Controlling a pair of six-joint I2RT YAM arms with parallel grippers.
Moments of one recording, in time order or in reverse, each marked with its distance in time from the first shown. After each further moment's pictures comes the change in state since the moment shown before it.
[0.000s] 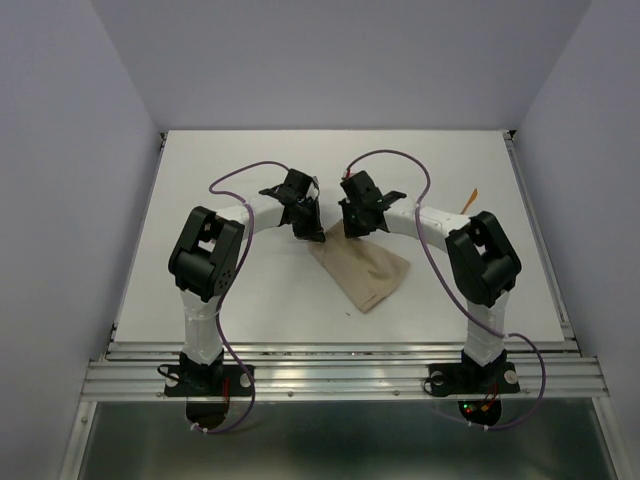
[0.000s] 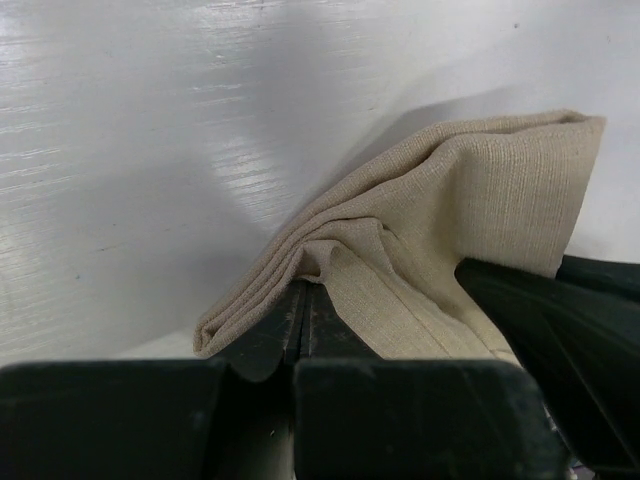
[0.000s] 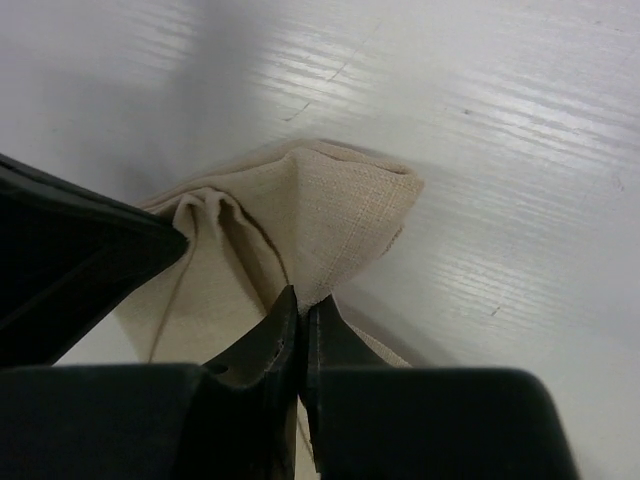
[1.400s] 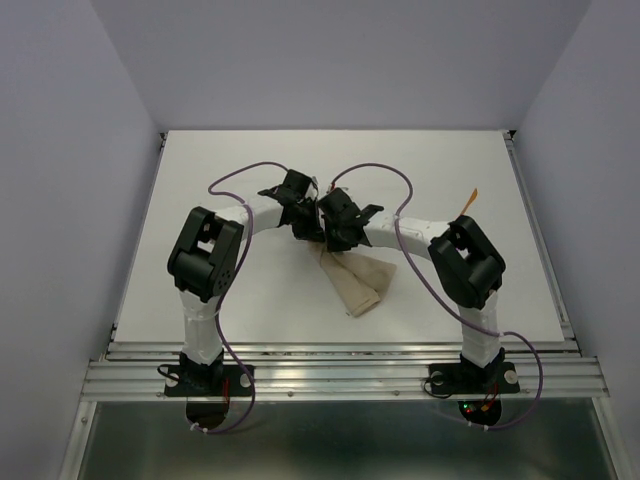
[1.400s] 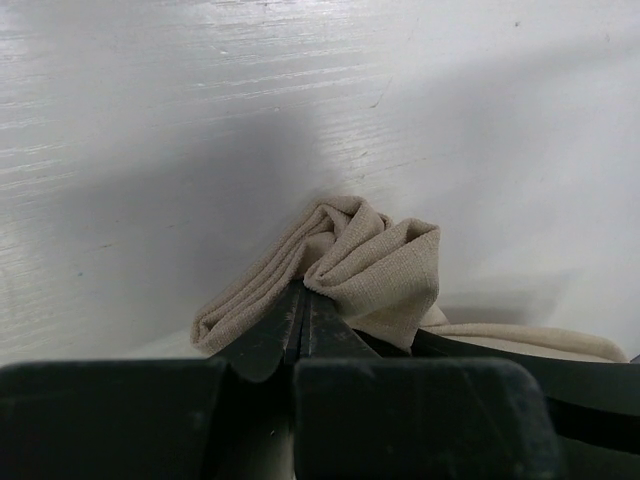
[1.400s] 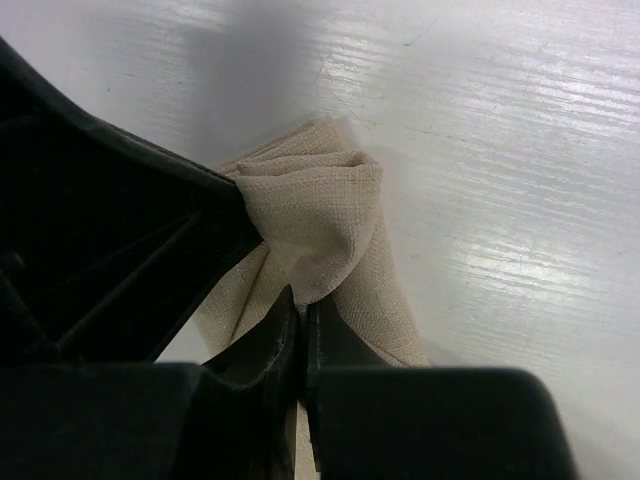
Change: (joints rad) left arm 0.003 -0.006 -0.010 0.008 0.005 -0.003; right arm 0.142 0.051 0.011 0.011 0.093 0.190
